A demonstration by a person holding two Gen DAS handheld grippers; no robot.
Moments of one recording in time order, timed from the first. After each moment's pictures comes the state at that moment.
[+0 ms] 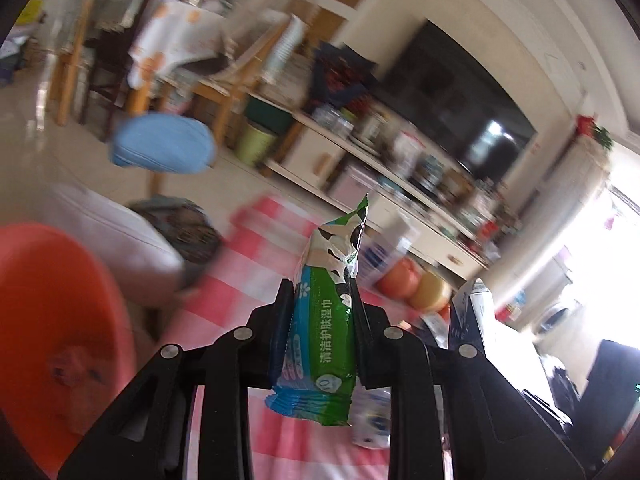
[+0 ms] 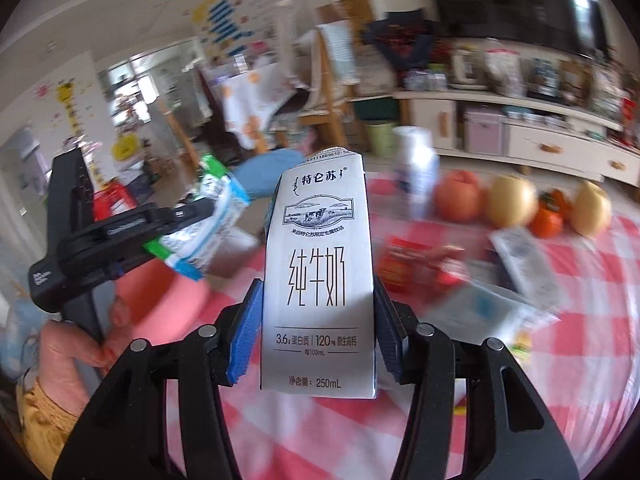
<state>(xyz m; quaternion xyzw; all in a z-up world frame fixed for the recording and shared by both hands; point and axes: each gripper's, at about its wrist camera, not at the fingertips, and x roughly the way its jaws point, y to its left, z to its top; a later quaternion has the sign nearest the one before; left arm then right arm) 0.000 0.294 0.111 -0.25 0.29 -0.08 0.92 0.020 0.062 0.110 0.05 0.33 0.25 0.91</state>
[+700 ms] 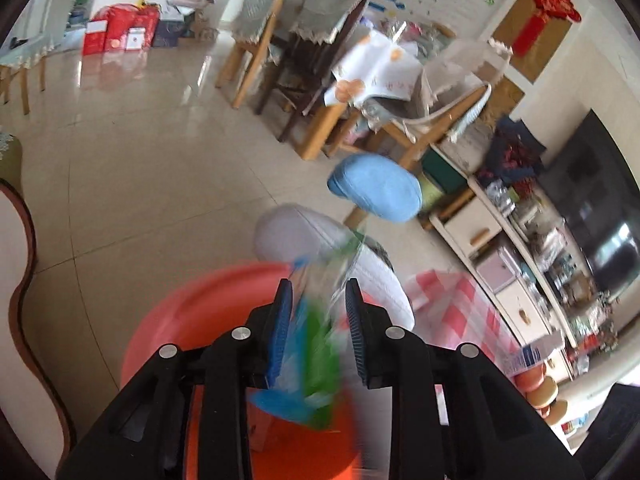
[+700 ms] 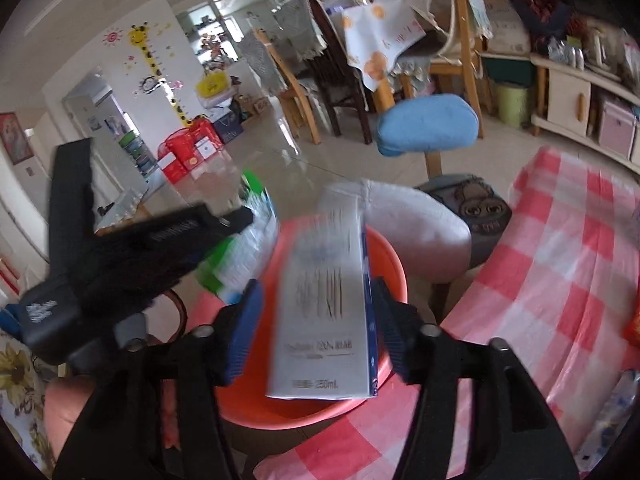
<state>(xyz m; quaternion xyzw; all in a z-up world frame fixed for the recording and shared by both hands) -0.049 0.475 0.095 -0.32 0.29 0.21 0.88 0.056 0.289 0.090 0.04 0.40 0.39 0.83</state>
